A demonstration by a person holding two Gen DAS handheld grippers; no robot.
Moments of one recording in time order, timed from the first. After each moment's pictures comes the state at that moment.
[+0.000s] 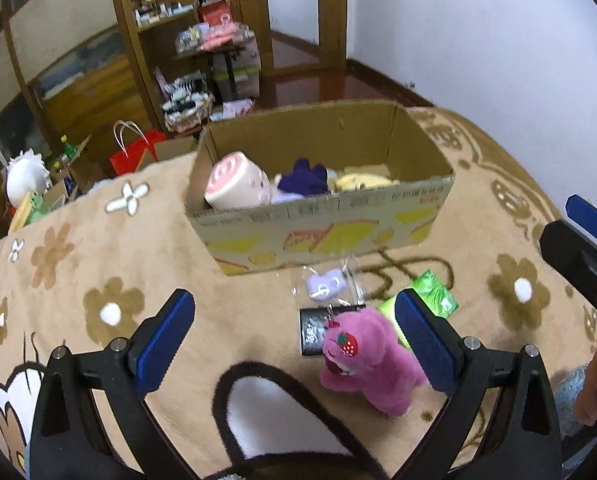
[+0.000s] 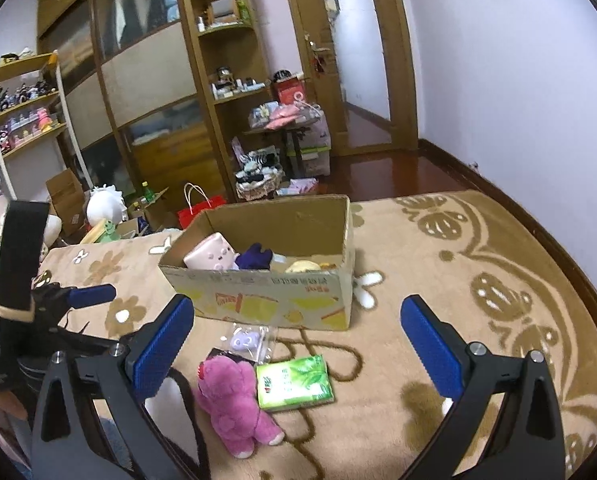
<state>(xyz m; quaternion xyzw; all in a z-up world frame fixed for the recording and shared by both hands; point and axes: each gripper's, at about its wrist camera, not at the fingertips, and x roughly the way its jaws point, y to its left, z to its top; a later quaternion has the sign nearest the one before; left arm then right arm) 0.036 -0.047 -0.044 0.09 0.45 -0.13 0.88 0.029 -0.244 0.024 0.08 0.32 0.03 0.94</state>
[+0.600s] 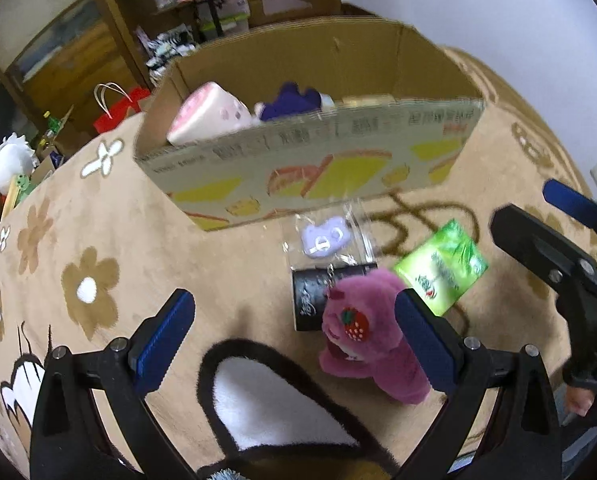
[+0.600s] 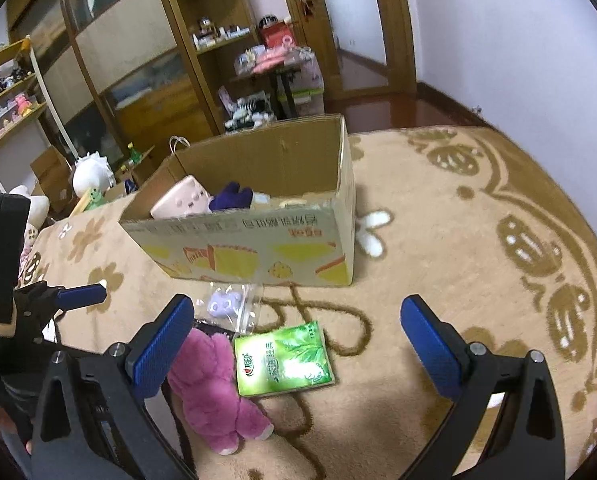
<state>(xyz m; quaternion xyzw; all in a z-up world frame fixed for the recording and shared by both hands) 0.055 -0.065 -0.093 0.13 0.53 -0.13 0.83 0.072 -0.246 -0.042 0.10 0.42 0.04 0.90</state>
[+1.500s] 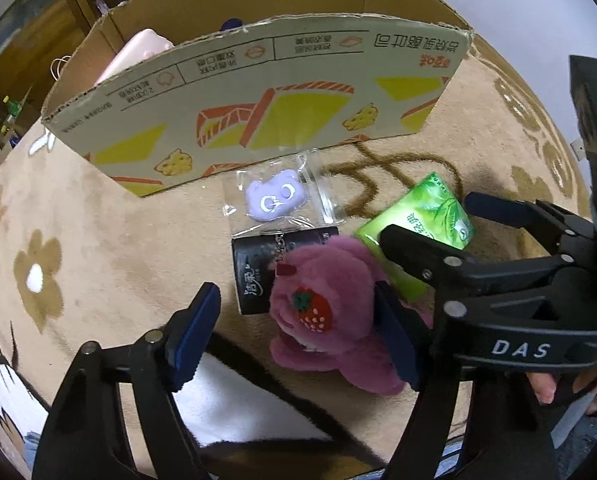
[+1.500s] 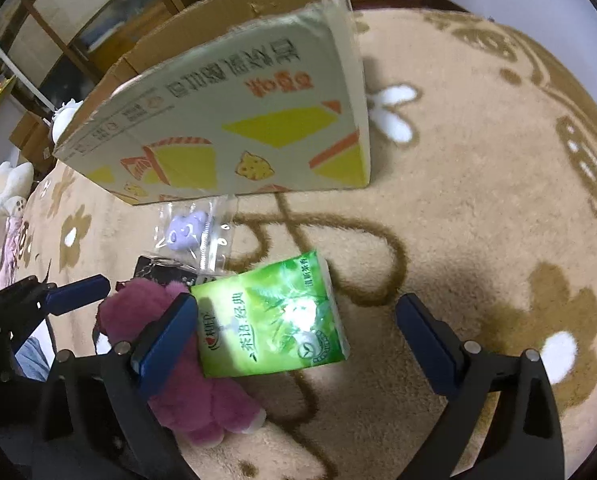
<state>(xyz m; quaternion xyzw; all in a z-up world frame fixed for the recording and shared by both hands) 0.057 -0.084 -0.127 0.11 0.59 -0.18 0.78 0.106 -0.242 -0.124 0.13 0.57 0.05 0.81</state>
